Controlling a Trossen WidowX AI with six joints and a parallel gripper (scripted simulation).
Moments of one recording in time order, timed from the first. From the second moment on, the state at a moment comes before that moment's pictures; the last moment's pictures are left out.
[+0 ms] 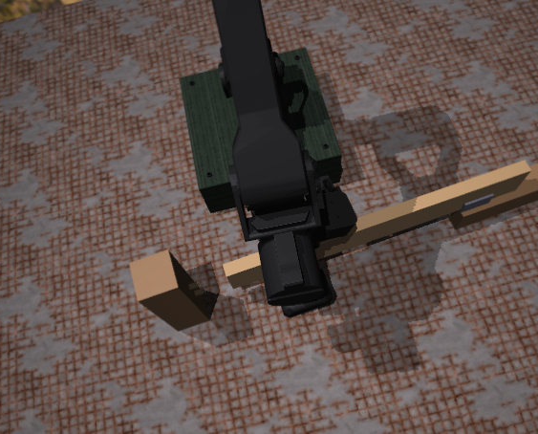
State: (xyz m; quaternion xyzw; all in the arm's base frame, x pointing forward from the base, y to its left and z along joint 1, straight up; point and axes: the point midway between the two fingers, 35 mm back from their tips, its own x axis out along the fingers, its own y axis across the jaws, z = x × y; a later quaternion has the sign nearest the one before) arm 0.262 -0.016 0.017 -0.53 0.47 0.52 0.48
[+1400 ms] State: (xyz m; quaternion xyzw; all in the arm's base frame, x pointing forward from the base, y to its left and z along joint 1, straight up) arm 0.264 -0.028 0.017 -0.53 0.47 0.52 0.48
